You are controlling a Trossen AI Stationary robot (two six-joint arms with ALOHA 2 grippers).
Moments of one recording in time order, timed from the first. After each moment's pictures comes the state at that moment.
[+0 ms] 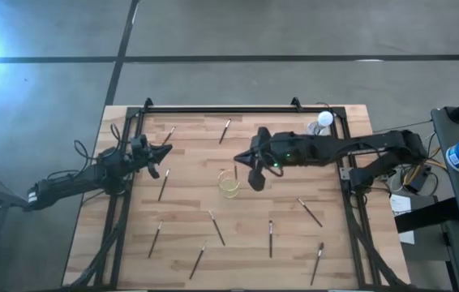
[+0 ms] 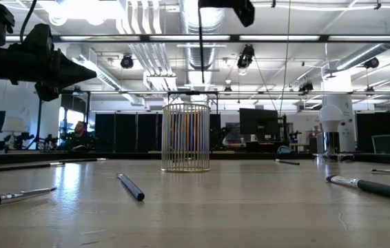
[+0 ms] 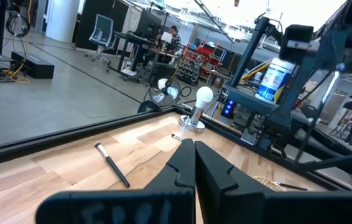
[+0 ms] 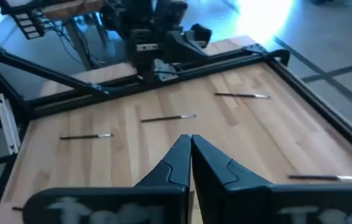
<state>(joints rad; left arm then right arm) 0.28 0.07 0.01 0.07 -0.17 -0.34 0.05 1.46 1.26 -0.22 0.18 0.27</state>
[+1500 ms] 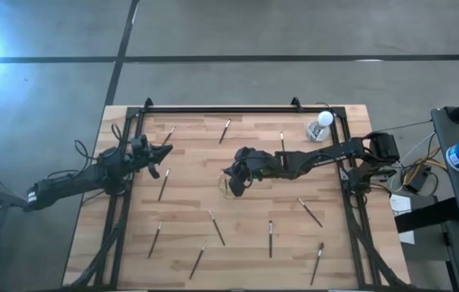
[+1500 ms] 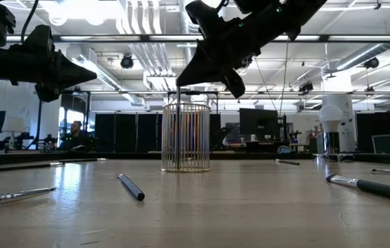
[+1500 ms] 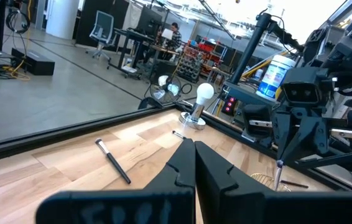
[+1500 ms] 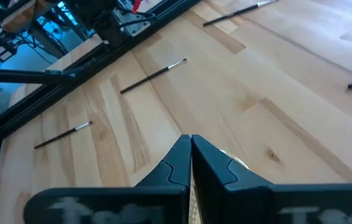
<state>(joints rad) 0.28 0.08 0.01 0.07 -0.17 -0.35 0.03 1.71 1.07 0.12 0.18 0.63</state>
